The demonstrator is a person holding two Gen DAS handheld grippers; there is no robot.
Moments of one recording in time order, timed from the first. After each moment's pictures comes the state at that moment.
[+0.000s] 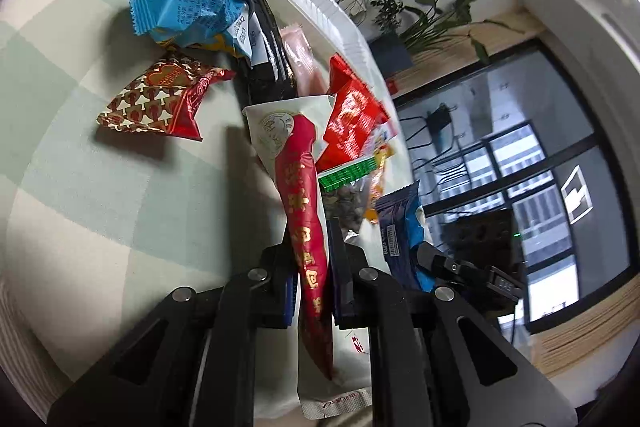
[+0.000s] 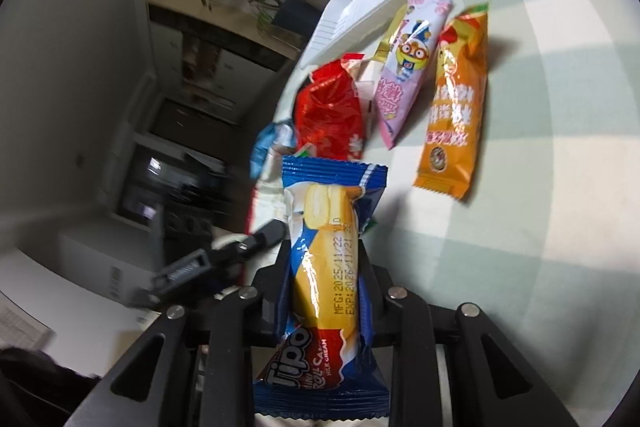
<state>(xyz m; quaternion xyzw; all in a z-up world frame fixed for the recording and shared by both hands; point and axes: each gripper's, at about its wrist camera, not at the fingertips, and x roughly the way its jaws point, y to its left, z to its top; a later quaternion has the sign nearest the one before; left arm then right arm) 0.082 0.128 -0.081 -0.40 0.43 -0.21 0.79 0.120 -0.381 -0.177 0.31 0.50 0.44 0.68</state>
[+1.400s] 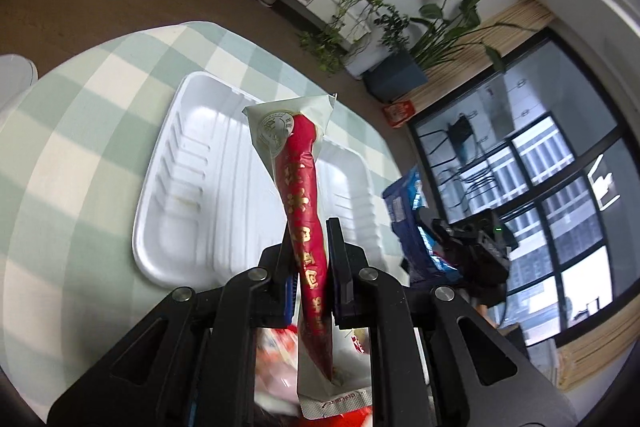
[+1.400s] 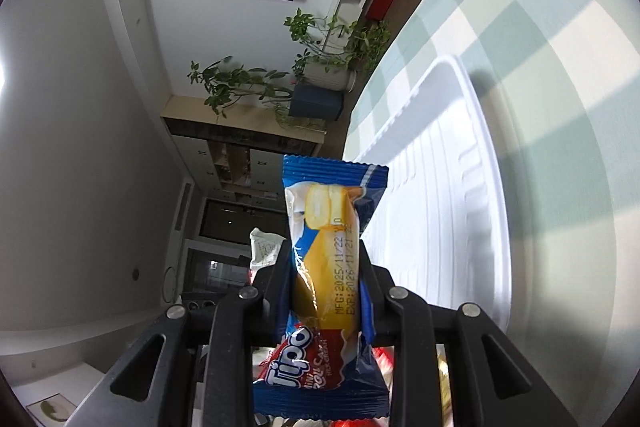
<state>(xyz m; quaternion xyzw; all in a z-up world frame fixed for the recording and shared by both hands) 0.325 0.193 0.022 -0.31 0.42 -0.18 0.83 0.372 -0.375 -0.148 0.46 0.43 0.39 0.67</state>
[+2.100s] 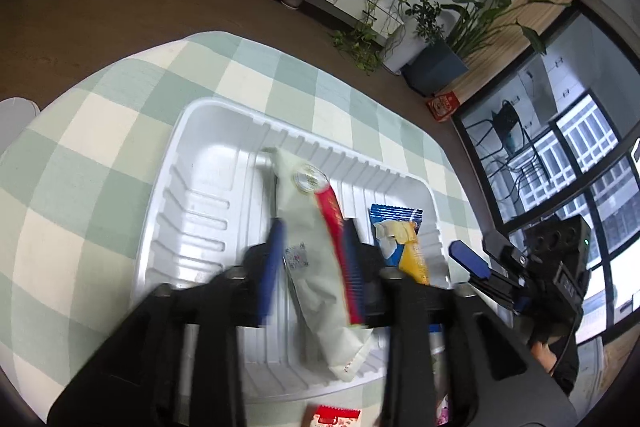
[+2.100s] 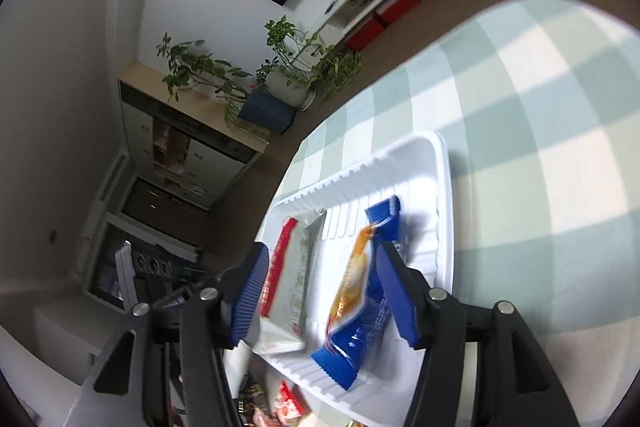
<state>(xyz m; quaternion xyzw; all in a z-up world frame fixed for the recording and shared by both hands) 0.396 0.174 -0.008 -0.25 0.43 -0.12 0.86 0.380 -0.372 -0.120 0.31 0.41 0.33 0.79</state>
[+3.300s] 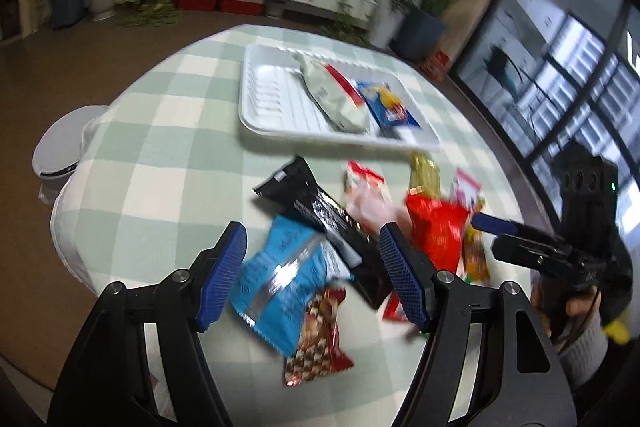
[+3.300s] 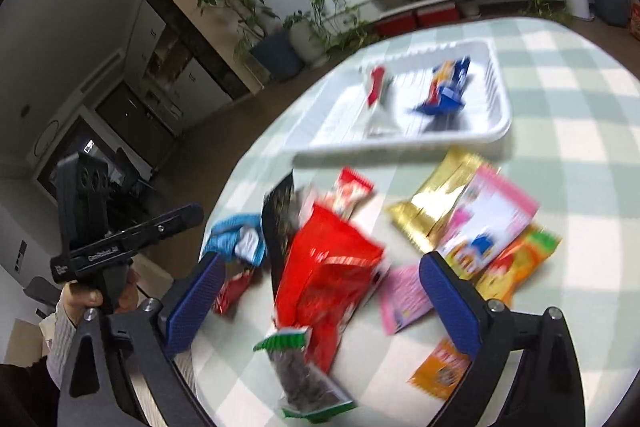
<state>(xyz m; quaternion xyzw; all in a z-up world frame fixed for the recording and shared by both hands) 0.138 0.191 0.017 -0.10 0.42 -0.13 0.89 0.165 -0.316 -0.121 0.14 0.42 0.36 0.82</state>
